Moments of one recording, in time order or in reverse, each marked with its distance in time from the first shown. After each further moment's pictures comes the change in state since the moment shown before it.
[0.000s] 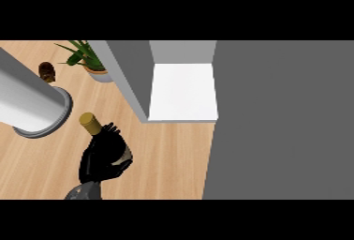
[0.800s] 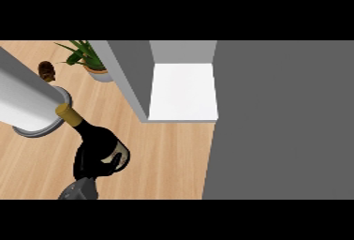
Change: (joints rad) left arm -0.025 0.022 0.053 0.013 0.097 -0.061 0.091; right arm 0.026 0.009 0.000 -0.001 0.006 0.017 -0.016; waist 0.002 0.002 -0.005
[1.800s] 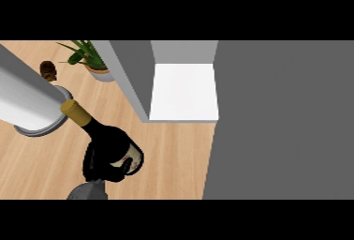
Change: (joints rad) left arm 0.170 -0.077 -0.184 -0.459 0.046 0.059 0.199; right arm -0.022 0.007 -0.036 0.029 -0.029 0.024 -0.003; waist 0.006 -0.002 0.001
